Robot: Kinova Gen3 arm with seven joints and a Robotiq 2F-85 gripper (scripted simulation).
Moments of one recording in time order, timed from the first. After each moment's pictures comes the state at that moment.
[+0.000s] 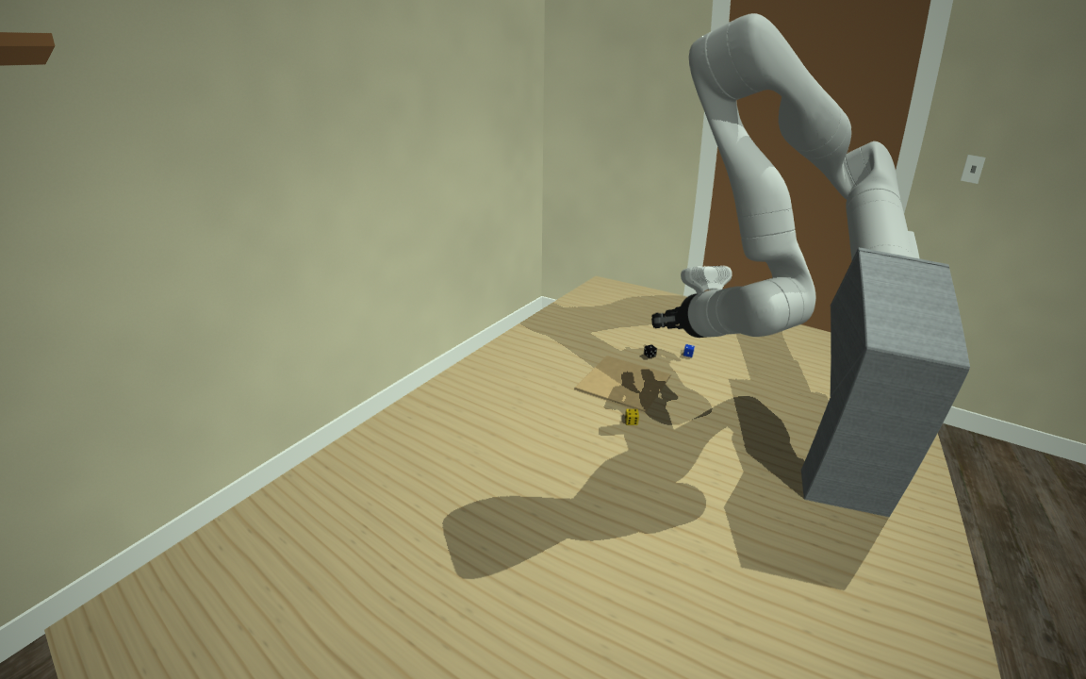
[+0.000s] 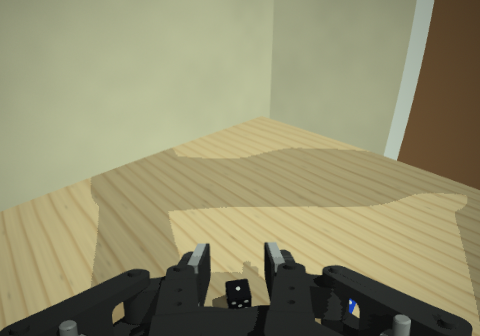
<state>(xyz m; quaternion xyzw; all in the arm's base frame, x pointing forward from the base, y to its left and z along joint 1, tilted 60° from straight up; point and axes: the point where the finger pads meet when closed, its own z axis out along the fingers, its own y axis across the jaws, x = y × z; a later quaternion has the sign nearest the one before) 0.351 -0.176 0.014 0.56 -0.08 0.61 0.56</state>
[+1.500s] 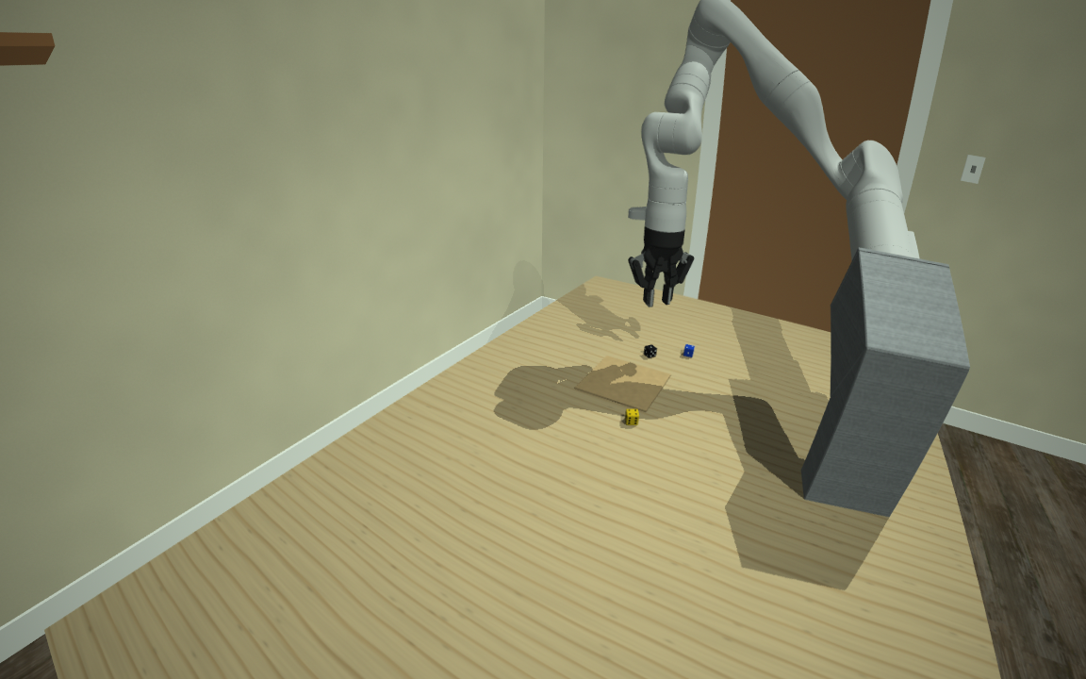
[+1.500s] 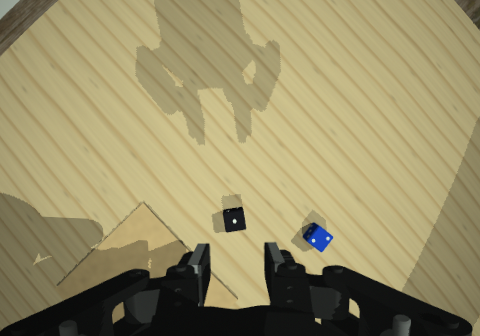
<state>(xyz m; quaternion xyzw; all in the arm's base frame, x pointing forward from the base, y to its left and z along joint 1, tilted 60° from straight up) 0.377 -0.164 0.061 0.79 -0.34 0.24 0.45</state>
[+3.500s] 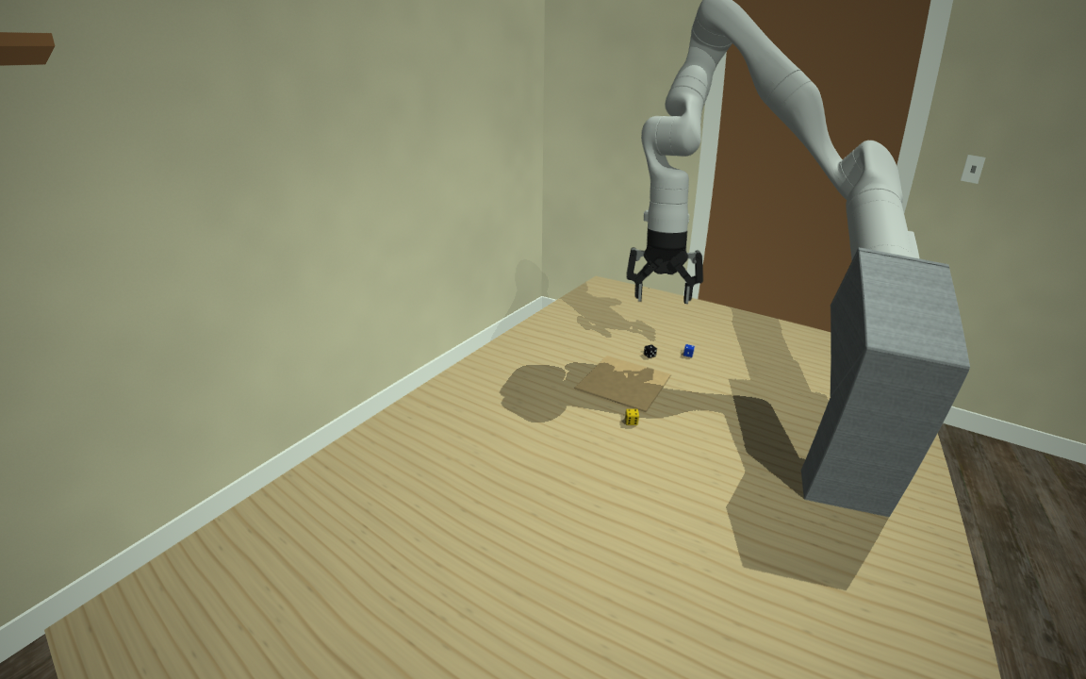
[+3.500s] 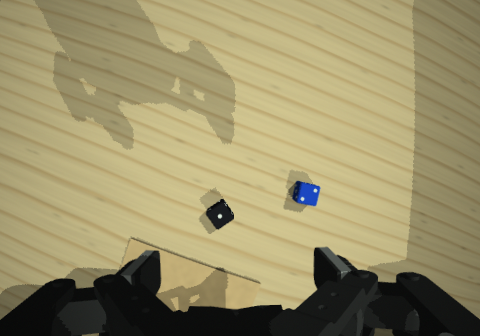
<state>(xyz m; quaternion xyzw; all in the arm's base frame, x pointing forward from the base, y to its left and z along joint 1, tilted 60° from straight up) 0.367 -0.170 0.059 0.70 -0.52 0.31 0.38</state>
